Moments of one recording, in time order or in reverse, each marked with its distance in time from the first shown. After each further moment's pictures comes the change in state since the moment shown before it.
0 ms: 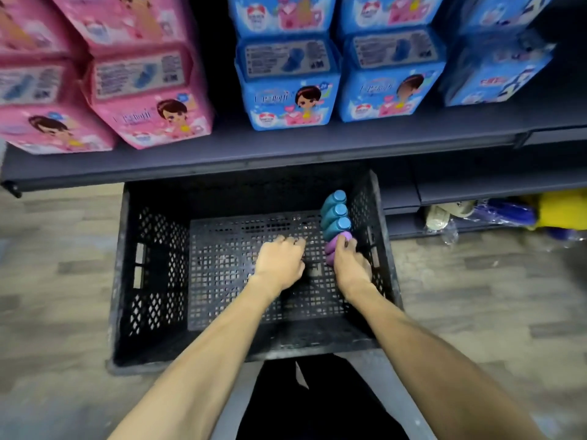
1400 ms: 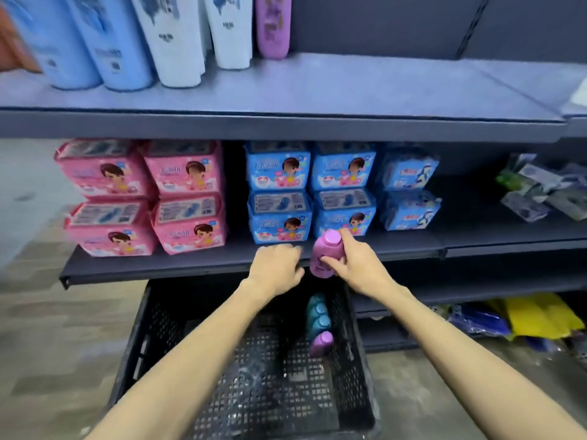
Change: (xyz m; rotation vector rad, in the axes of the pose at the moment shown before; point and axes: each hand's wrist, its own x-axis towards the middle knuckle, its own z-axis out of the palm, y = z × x) left_hand 0.008 -0.012 -0.193 0.040 0.478 0.029; right_hand -0.026 -0.022 -0.253 0.317 0.404 -0.524
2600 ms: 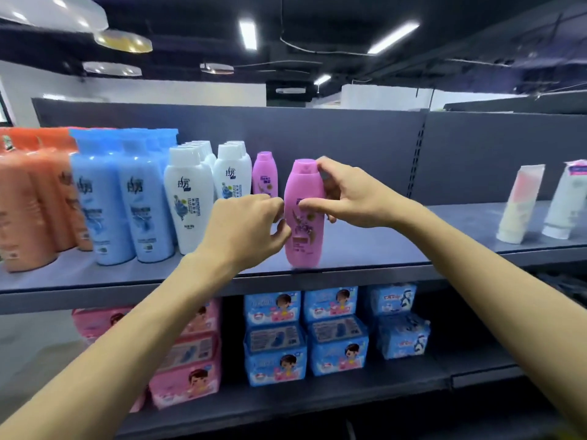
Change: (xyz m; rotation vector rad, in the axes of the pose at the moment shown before) left_hand 0.051 -0.037 -0.307 0.196 0.838 0.145; right_hand 0.093 -0.206 -0.276 0.012 0.117 -0.572
